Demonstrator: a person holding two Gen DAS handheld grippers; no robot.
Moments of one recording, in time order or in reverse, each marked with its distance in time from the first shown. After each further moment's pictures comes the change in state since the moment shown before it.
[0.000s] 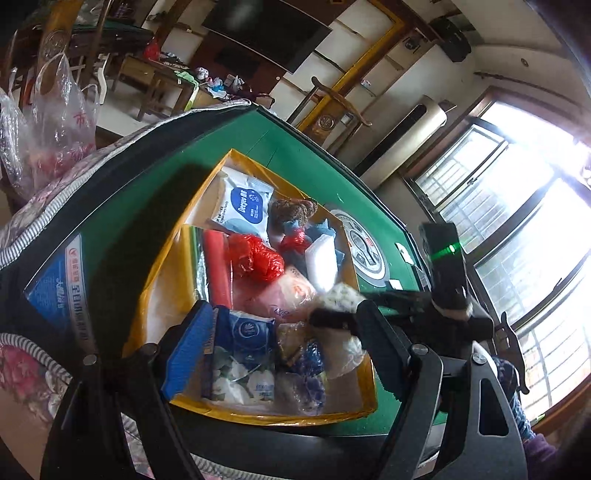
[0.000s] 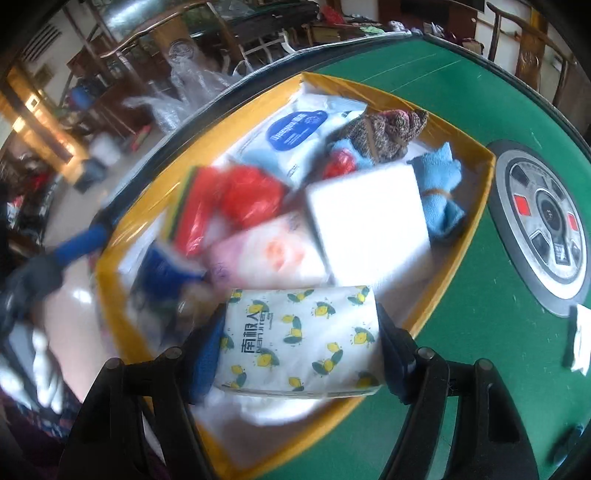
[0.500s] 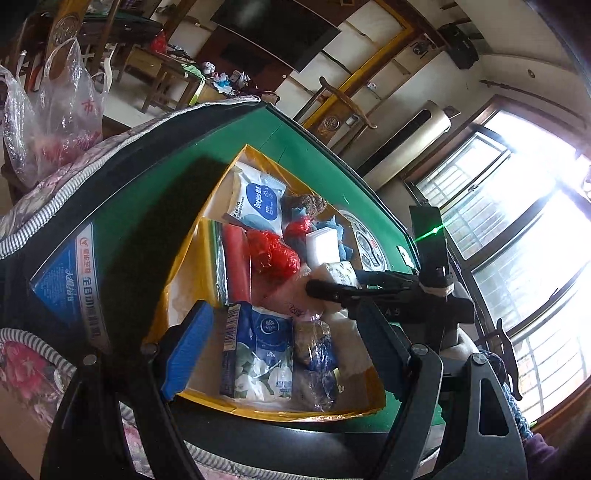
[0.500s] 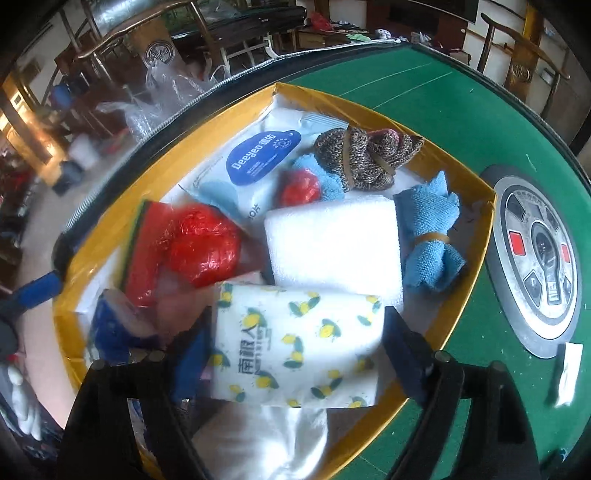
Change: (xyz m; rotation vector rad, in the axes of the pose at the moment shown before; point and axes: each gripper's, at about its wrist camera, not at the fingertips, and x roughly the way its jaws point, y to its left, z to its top) left arm -0.003 0.016 0.000 -0.034 0.011 -0.011; right arm 0.020 -0.008 0.027 -0.008 -0.025 -0.103
